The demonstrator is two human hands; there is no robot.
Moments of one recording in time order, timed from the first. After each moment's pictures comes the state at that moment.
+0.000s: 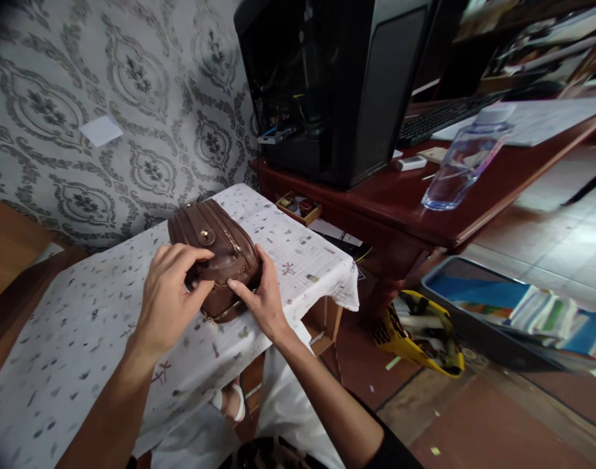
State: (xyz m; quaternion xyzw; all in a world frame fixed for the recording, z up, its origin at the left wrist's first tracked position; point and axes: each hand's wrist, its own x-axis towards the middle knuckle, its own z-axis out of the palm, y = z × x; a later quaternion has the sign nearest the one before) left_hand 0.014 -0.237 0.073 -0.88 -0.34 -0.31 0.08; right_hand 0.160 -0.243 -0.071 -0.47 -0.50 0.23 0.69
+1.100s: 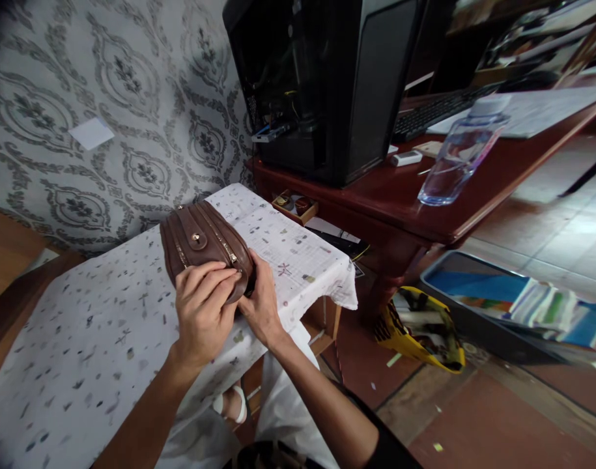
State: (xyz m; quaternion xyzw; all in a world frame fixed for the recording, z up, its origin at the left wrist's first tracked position) left_hand 0.047 -0.244 0.021 -0.88 -0.22 -0.40 0.15; right_hand 0.161 -0.244 -0.078 -0.47 -0.51 0.22 0.69
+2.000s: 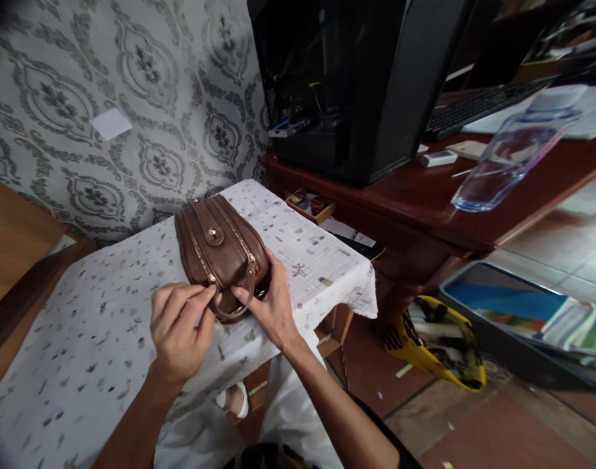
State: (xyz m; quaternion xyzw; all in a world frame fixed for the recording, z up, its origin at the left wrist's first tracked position) left_hand -0.004 -0.253 0.017 -0.84 -0.27 -0.42 0.21; right_hand 0.159 -0.247 -0.074 -0.50 -0.50 0.23 0.67
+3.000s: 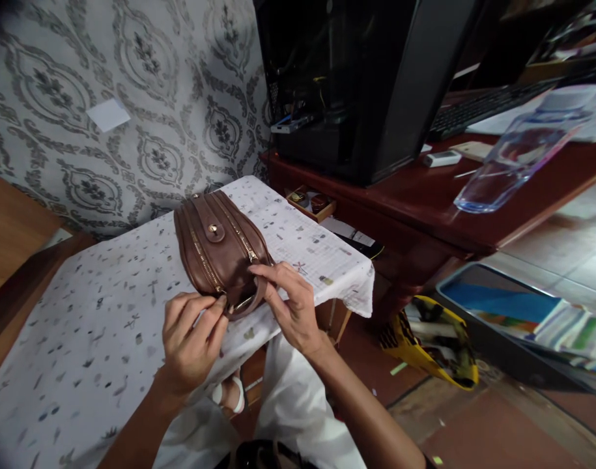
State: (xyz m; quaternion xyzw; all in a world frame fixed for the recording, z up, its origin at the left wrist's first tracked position) left_hand -0.001 -0.262 -0.001 -0.85 -0.25 -0.41 0.21; right_hand 0.187 -0.272 -0.044 -0.39 -0.59 0.10 0.70
